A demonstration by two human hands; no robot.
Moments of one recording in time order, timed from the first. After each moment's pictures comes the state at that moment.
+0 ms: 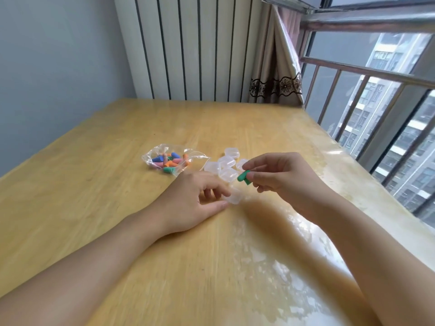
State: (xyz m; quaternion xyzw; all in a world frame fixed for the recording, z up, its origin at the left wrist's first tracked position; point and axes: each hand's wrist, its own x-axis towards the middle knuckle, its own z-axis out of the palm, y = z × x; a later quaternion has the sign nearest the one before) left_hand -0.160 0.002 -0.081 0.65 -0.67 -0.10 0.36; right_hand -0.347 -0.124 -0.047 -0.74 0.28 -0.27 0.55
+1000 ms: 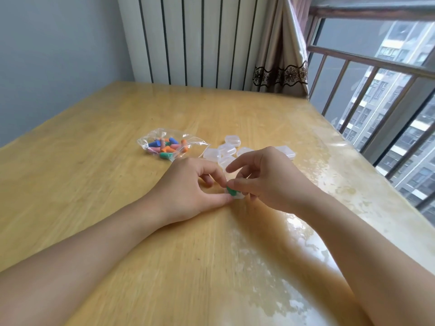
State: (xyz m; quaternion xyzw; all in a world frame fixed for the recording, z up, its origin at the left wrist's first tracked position) left_hand -0.171 0.006 -0.081 0.70 -0.59 -0.12 0.39; right_hand -0.330 -0.107 -0.051 -0.86 0.30 -0.17 0.37
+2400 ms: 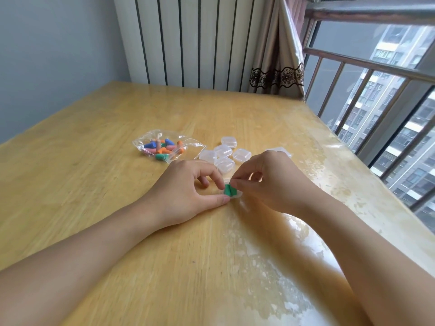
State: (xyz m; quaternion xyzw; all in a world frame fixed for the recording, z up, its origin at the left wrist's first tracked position) left_hand -0.174 0.006 -0.080 0.69 -0.60 -0.13 0.39; right_hand -0.338 -0.116 -0.053 -0.92 0.27 -0.17 0.23
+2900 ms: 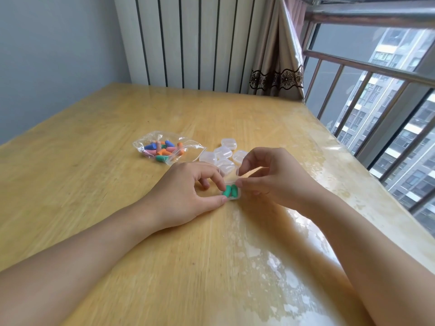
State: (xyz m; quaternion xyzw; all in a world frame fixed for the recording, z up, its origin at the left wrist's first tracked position) left_hand -0.172 0.005 -0.081 0.69 -0.60 -0.14 0.38; right_hand -0.341 -0.127 -0.056 -0.82 0.30 -0.21 0.44
